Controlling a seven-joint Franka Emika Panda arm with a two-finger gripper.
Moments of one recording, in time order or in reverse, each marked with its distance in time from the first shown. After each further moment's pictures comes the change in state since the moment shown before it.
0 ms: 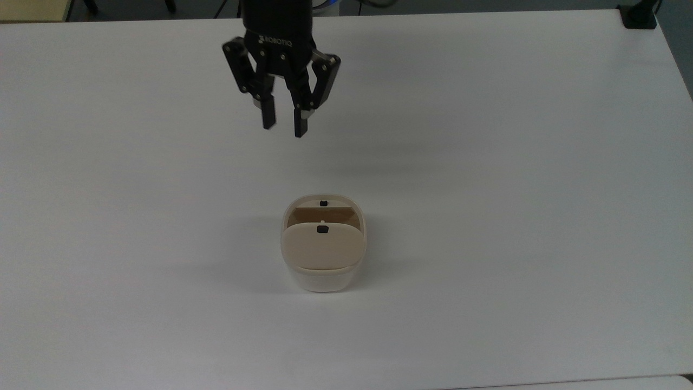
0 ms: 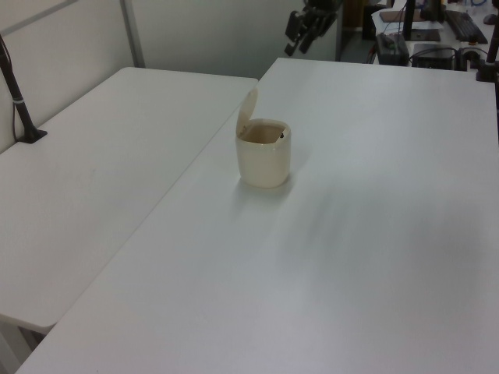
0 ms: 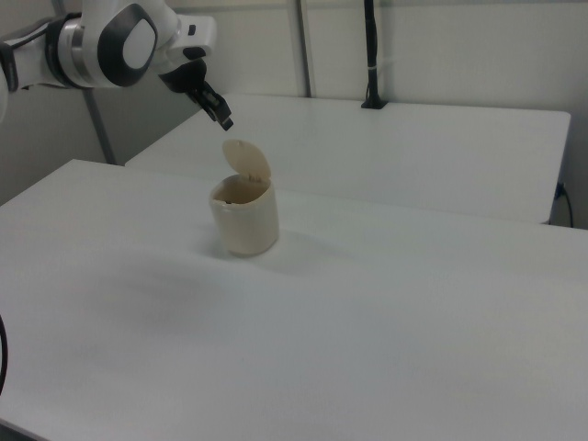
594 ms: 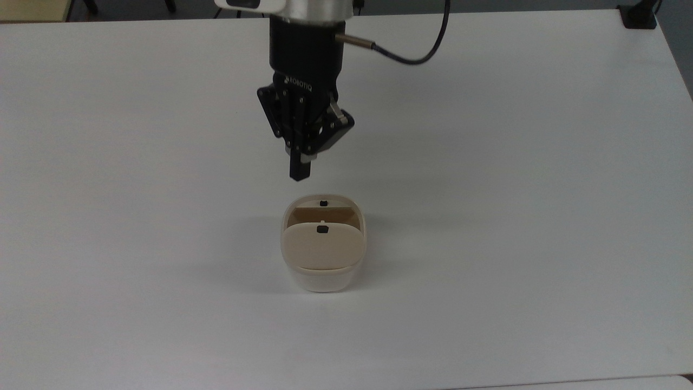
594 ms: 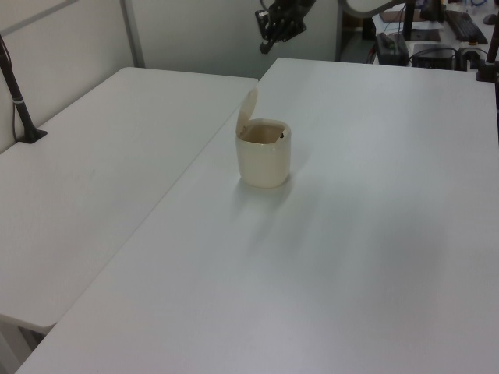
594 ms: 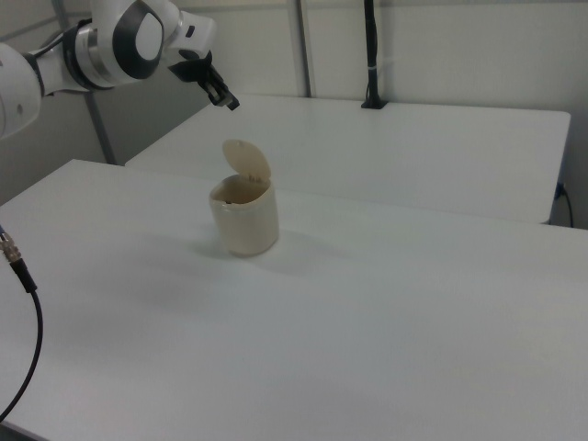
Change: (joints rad) arm 0.047 0.178 -0.003 0.215 -0.135 0.035 0.442
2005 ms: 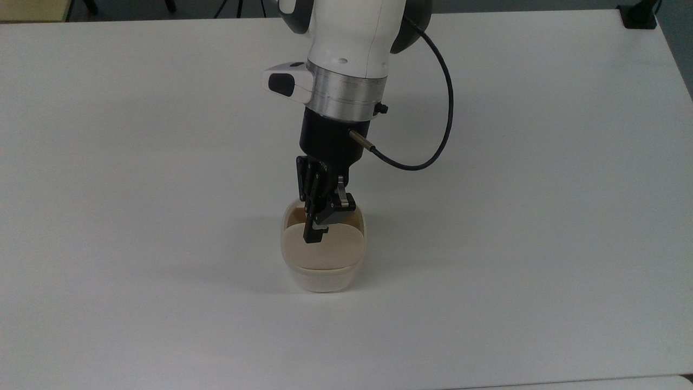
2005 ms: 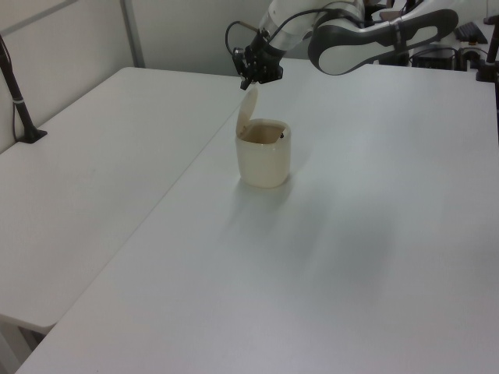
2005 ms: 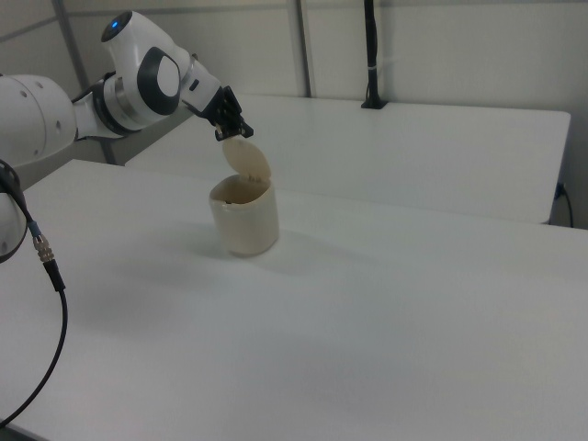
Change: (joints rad) arm 0.062 0.179 -0.040 0.049 -0.183 0.119 0.579
